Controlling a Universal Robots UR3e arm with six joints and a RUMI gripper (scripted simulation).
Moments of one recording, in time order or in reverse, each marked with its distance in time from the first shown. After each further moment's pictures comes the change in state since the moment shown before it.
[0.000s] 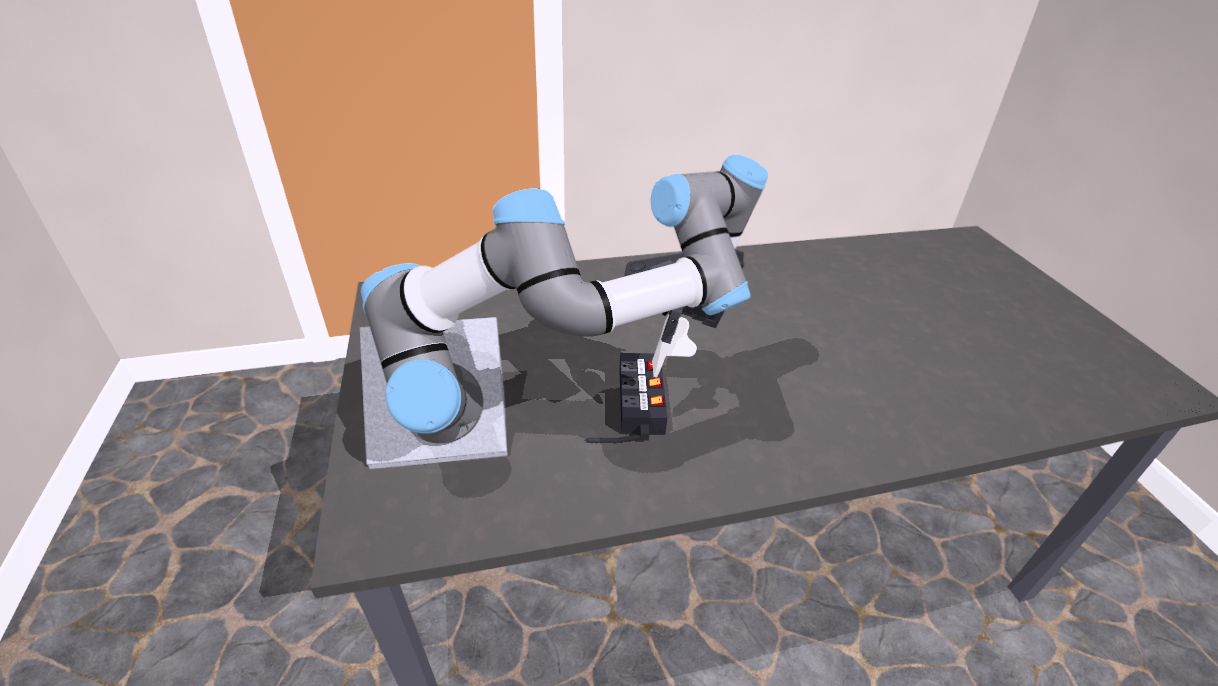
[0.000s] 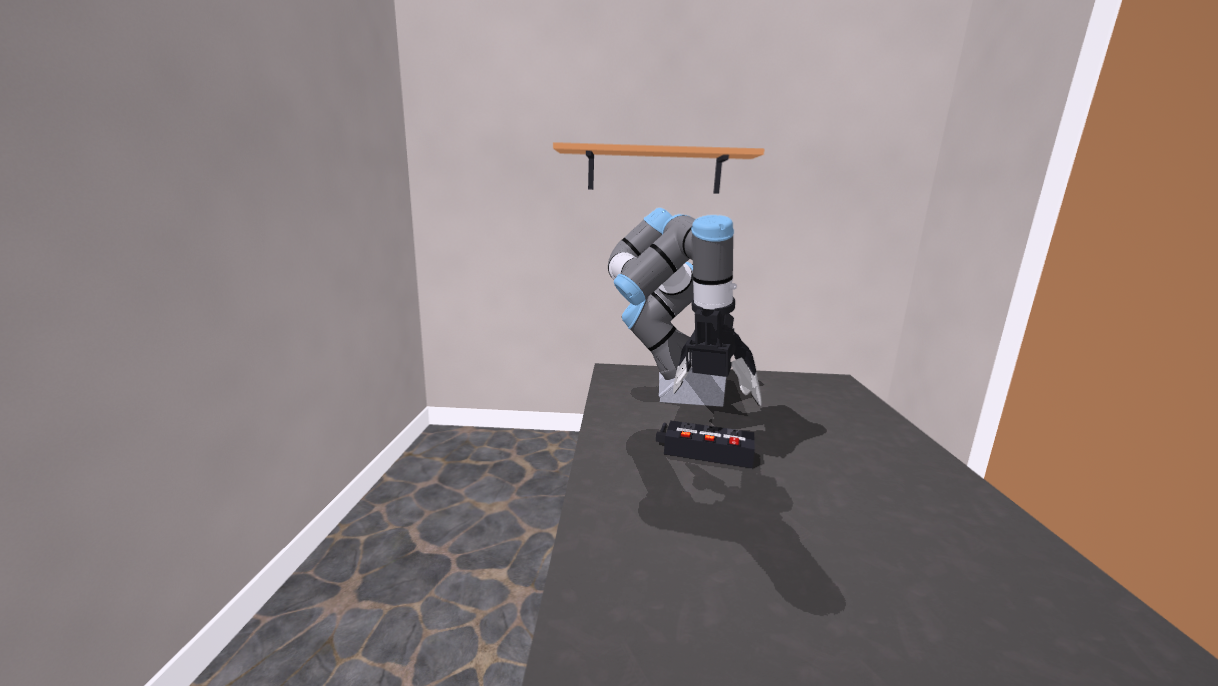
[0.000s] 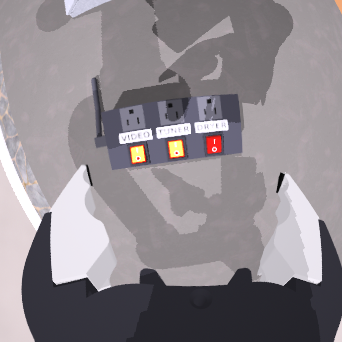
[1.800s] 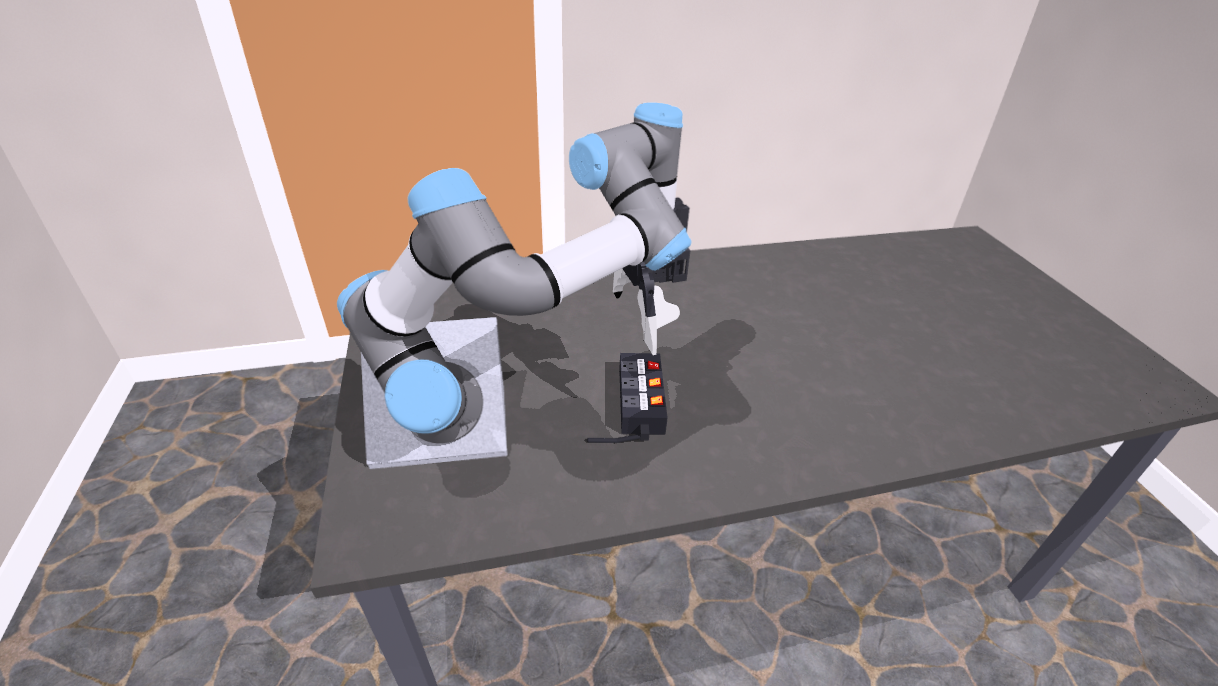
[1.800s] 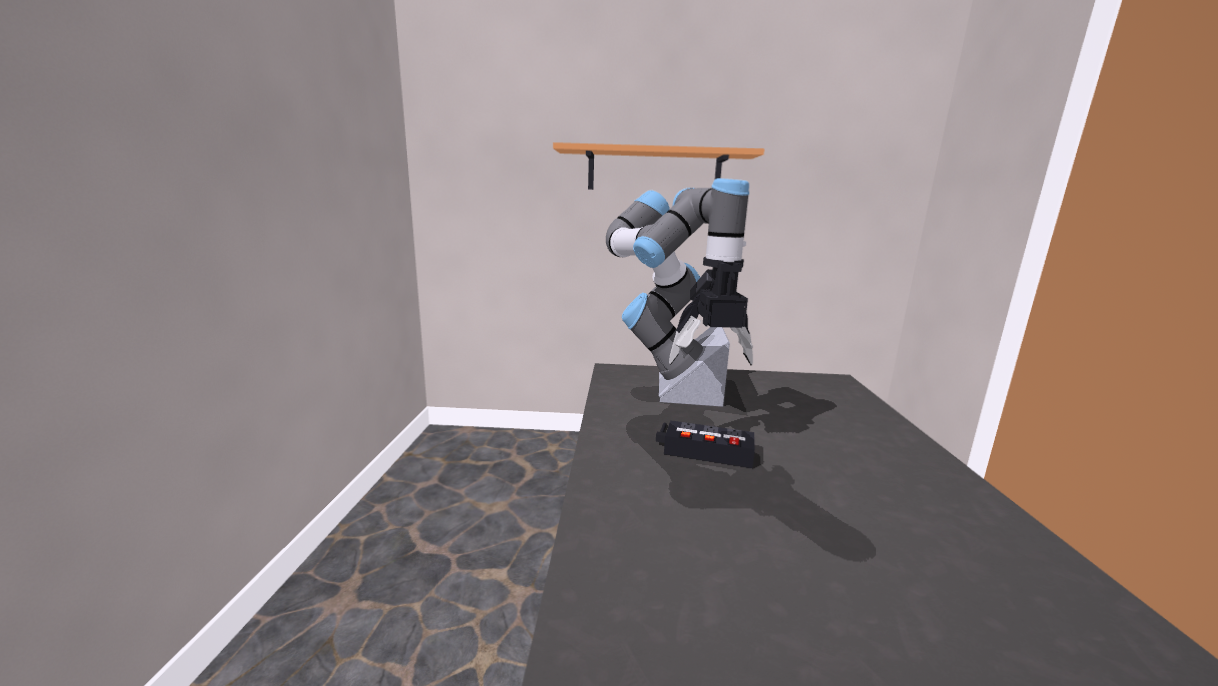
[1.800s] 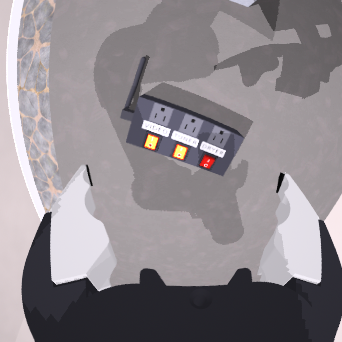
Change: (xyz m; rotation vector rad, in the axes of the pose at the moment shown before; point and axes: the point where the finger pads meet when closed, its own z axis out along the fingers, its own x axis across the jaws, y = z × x) arm -0.023 -0.053 -0.041 -0.219 -0.106 -0.485
